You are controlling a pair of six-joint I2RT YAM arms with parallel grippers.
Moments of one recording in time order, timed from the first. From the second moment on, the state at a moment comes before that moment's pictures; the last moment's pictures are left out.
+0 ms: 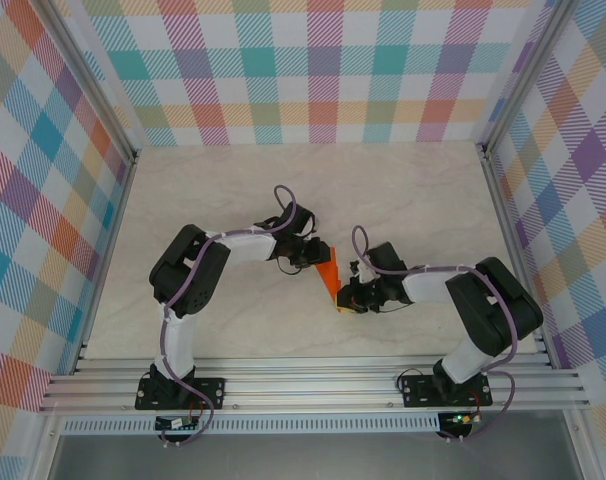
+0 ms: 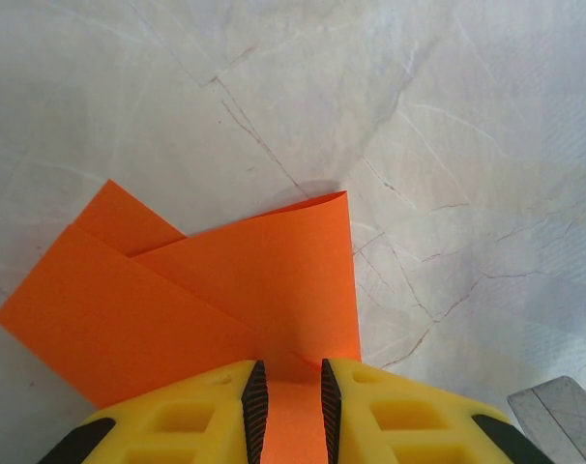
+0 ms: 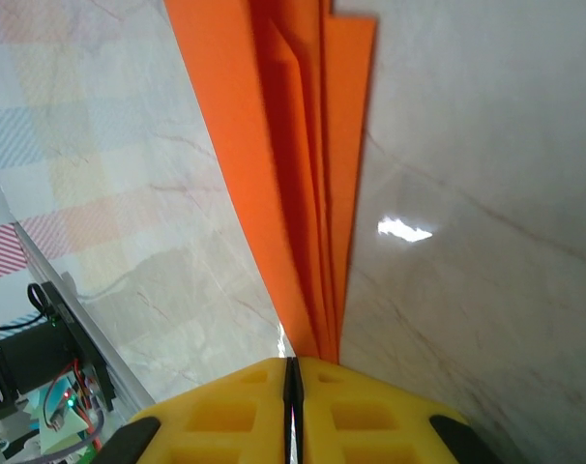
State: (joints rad) left arm -0.62 2.04 1.25 -0.19 0.39 -0.72; right arm 0.52 1.60 0.56 -0.06 -0.70 0.69
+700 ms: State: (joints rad) left arm -0.64 1.86 1.22 -0.25 0.31 -0.73; right arm 0.53 1.19 0.58 -0.39 -0.30 0.67
